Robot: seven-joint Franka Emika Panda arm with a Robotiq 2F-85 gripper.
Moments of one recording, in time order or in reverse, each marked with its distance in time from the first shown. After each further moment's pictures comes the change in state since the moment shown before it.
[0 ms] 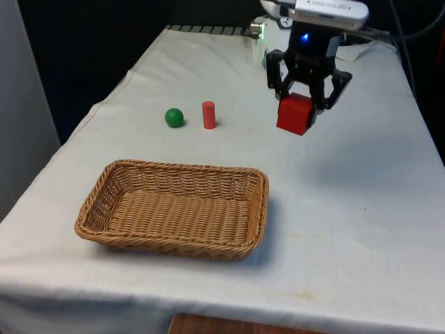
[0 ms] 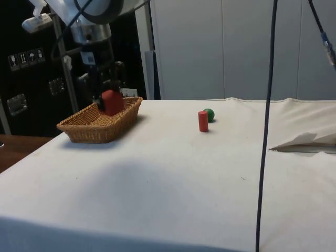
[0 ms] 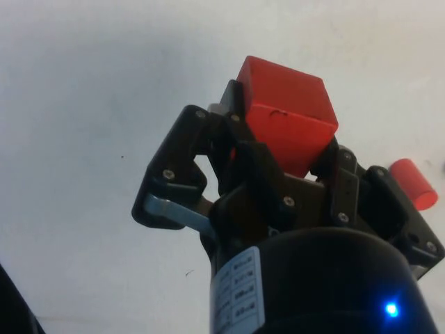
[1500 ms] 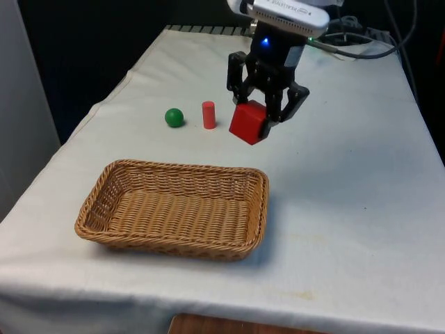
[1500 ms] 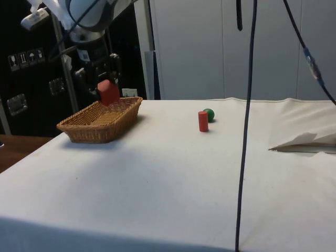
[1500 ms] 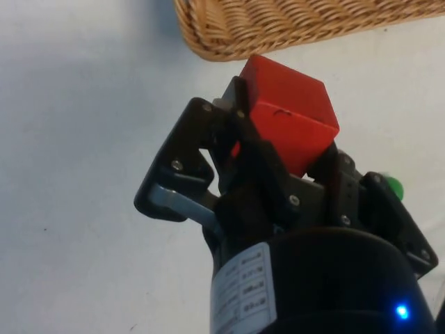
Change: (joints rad) arm -0.015 0.140 -0.099 0.165 -0.058 -0.014 0.090
